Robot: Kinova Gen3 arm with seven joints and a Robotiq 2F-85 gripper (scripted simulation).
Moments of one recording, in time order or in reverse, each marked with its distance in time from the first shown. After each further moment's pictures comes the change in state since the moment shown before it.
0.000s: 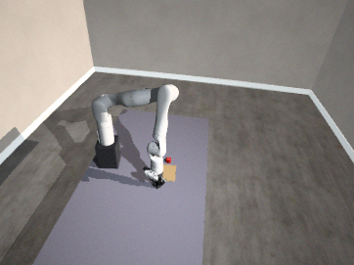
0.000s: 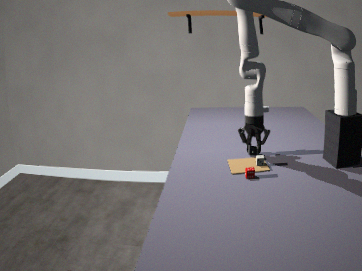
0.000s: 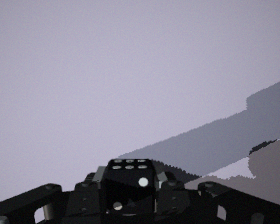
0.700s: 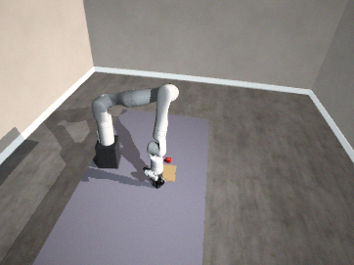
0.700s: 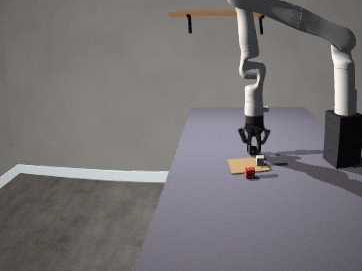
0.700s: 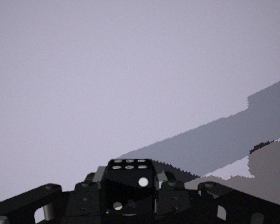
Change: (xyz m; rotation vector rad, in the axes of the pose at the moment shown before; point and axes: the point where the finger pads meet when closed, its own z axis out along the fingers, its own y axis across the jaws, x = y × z) arm 0.000 0.001 -0.001 -0.002 0.000 0.000
